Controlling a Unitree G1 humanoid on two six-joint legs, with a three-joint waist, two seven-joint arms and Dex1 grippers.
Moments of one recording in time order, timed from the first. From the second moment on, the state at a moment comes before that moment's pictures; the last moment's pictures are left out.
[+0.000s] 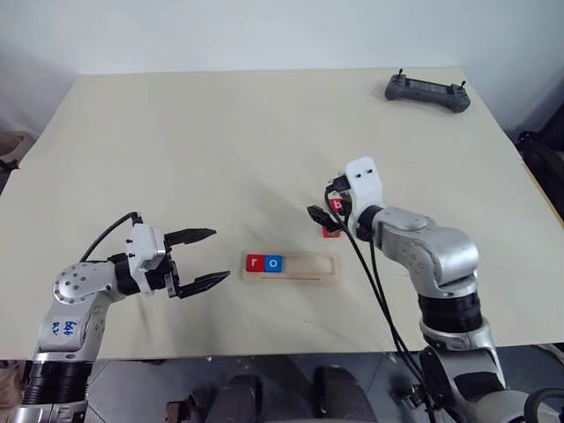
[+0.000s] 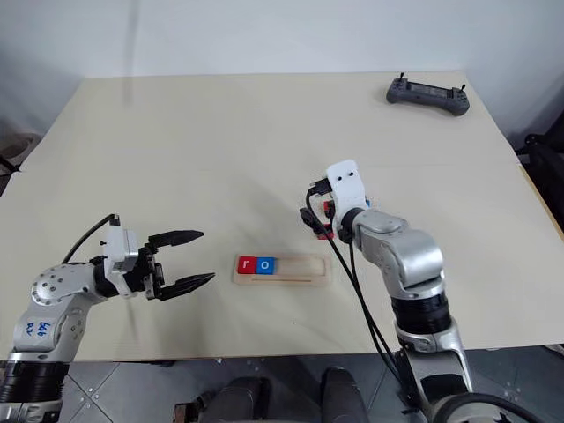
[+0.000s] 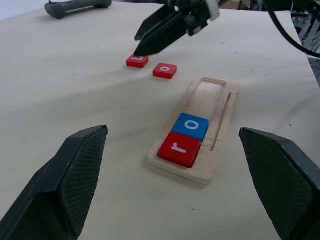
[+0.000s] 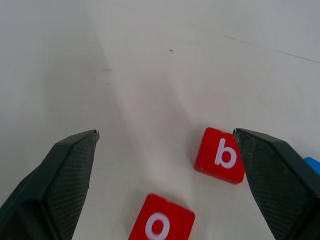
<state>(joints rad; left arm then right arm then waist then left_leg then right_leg) -0.13 0.65 0.18 -0.08 -0.49 0.07 -1.09 -0.68 -0.25 0.08 -0.18 0.27 1.12 0.14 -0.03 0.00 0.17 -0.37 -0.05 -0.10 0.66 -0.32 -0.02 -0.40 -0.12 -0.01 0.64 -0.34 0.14</state>
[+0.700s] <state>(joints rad) -0.11 0.65 0.18 -0.14 -0.49 0.09 -1.06 -0.71 -0.12 -0.01 0.00 0.18 1.09 0.04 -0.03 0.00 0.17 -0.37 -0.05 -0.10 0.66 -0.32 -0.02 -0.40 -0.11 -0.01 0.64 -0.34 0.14</state>
